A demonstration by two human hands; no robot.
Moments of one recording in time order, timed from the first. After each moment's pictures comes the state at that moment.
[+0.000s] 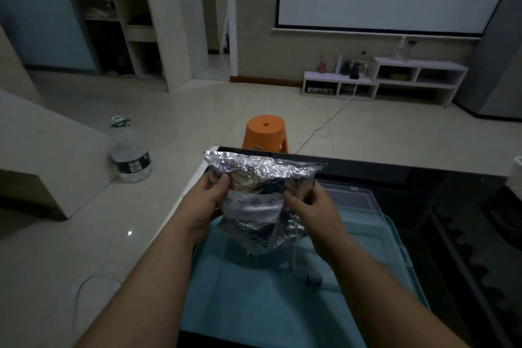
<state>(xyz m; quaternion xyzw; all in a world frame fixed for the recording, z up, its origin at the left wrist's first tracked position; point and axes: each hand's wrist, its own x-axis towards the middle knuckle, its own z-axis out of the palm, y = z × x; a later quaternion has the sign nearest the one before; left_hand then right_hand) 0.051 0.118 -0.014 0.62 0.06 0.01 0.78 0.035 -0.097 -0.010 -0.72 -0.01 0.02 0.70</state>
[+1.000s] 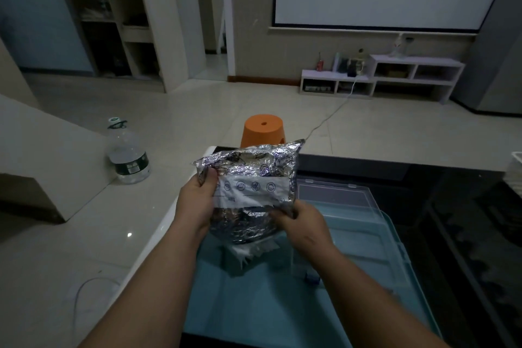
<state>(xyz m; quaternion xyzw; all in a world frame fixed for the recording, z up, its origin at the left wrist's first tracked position) 0.051 0.107 -0.008 0.62 0.14 0.11 0.76 0.035 -0.088 -0.034 -0.87 0.00 -0.01 0.50</state>
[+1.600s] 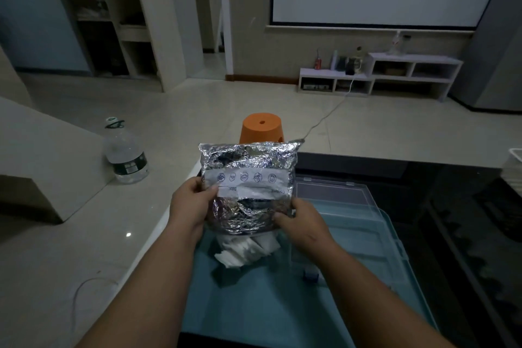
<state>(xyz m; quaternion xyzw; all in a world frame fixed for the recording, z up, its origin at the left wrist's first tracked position) 0.048 0.113 -0.014 0.65 0.21 0.09 0.73 0.040 -0.092 -0.036 -0.91 0.00 0.02 0.41</state>
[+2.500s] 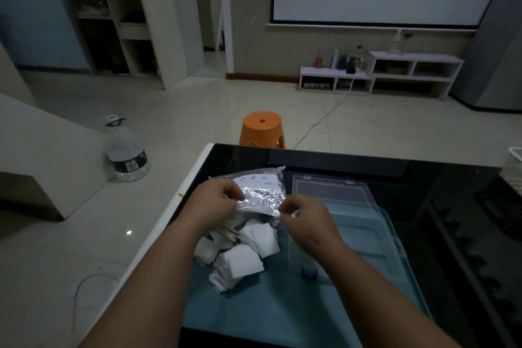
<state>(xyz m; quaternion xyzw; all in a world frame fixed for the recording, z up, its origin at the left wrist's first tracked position) 0.035 0.099 0.006 0.92 0.01 0.02 0.39 0.026 -0.102 -0.020 -0.92 -0.05 -0.02 0.39</state>
